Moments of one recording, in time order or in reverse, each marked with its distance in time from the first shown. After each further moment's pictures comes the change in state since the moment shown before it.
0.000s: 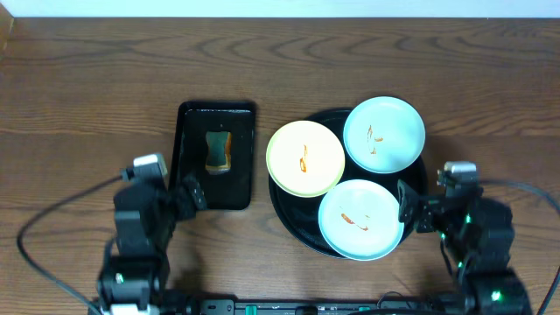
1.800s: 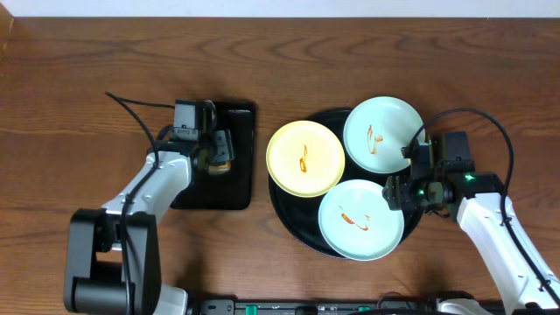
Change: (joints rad) left arm -0.119 0.985 0.320 0.260 0.089 -0.023; right arm 0.000 0.735 0.241 -0.188 -0.117 -0.034
